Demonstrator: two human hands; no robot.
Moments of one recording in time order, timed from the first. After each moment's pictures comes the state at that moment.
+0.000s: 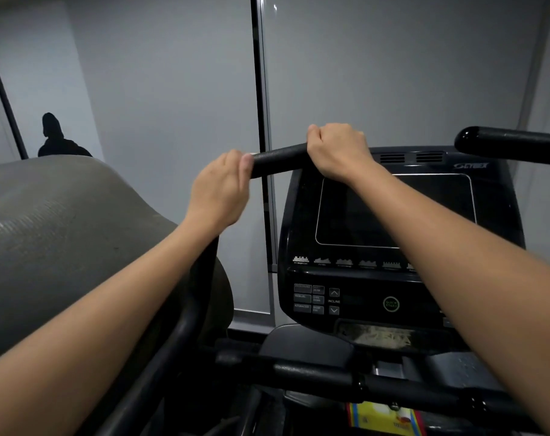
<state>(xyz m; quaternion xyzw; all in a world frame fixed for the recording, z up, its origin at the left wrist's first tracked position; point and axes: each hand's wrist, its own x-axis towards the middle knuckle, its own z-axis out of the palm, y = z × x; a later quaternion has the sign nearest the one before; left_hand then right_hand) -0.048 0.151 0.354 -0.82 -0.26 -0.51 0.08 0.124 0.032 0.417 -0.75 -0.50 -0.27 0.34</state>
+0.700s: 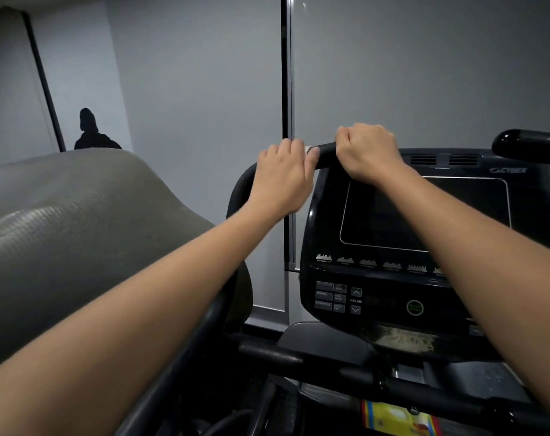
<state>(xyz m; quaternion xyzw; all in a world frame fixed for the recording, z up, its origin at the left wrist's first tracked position) -0.014 0.122 0.368 -0.84 -0.28 -0.44 0.14 0.126 0.038 0.414 -0.75 -0.50 -0.31 0.30</state>
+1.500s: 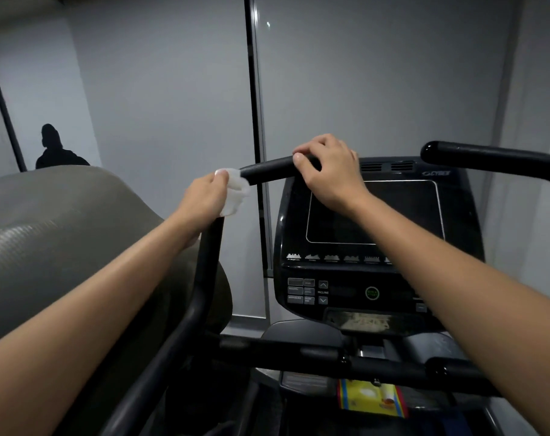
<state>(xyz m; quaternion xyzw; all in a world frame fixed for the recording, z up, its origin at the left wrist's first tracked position) -0.109 0.085 0.373 -0.78 -0.28 -0.43 -0.36 0.093 -0.023 0.387 -0.66 -0.55 -0.28 0.43</state>
